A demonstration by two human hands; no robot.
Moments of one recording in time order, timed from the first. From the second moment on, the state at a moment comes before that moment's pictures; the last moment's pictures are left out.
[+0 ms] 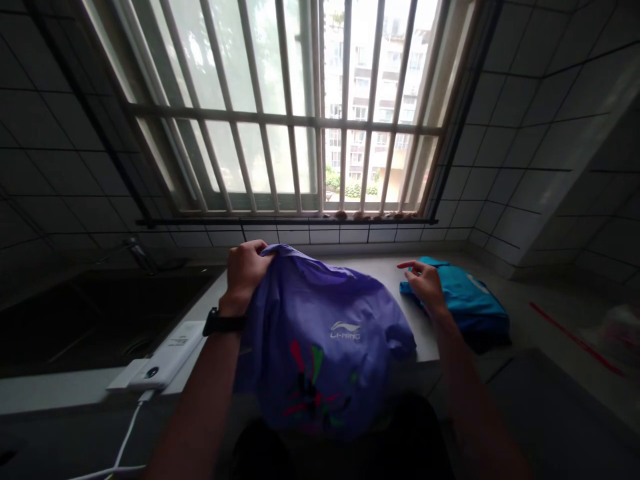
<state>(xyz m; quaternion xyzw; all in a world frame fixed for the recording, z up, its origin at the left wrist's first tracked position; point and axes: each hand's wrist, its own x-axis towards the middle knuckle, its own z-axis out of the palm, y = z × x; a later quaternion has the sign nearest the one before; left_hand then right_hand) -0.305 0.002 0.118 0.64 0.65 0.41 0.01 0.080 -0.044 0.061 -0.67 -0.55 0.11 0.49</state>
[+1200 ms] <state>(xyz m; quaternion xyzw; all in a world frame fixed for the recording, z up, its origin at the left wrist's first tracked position) -0.353 0.064 0.022 0.69 0.68 0.23 0.11 0.080 -0.010 -0.025 -0.84 -0.52 0.09 0.16</state>
